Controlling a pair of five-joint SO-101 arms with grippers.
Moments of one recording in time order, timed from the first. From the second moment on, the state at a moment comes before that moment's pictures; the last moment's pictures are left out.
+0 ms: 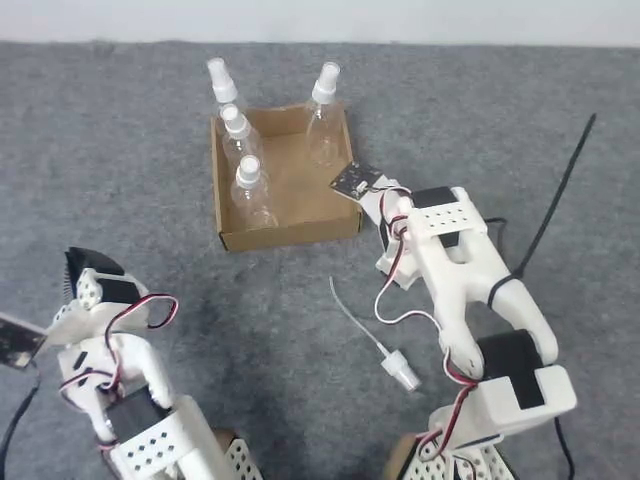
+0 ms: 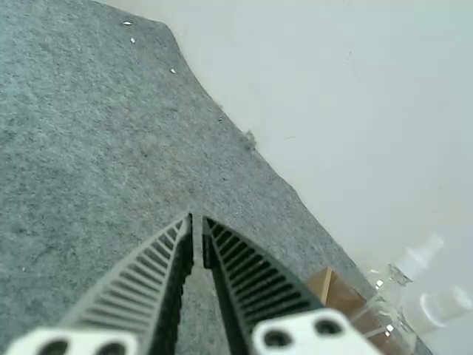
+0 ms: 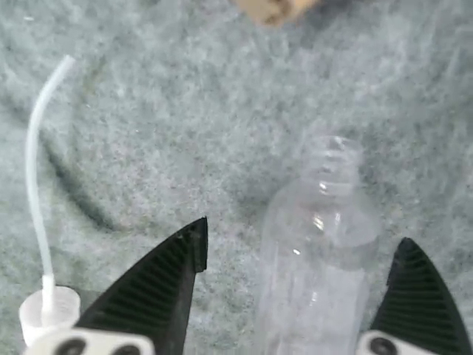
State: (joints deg) left arm -36.6 -103.4 97.0 33.3 42.0; right arm -16.3 3.7 24.6 64.7 36.3
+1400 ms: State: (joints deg) left arm -36.5 -103.4 97.0 33.3 42.0; right arm -12.3 -8.5 29.8 68.3 28.7
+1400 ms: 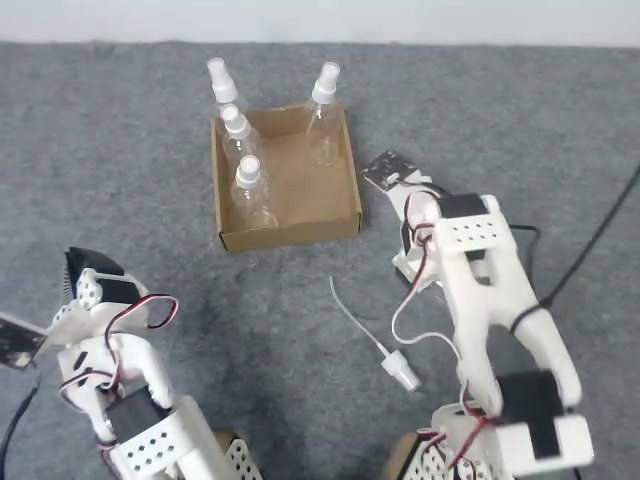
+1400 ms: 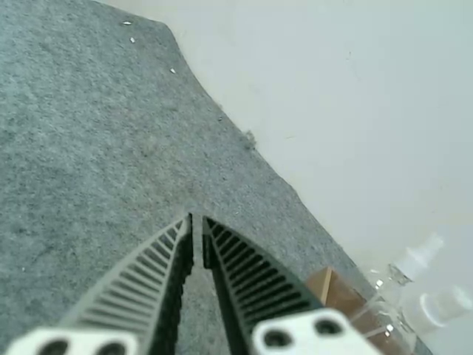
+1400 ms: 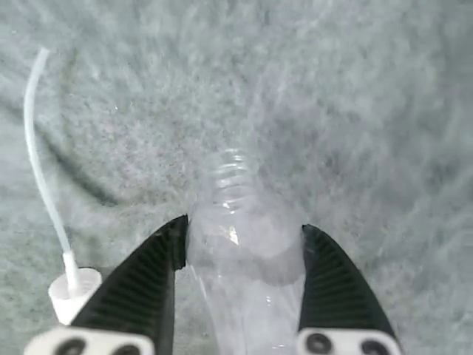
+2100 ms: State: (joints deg) left arm -36.5 -103.4 97.0 33.3 42.0; right arm -10.4 -33.5 38.5 71.9 15.9
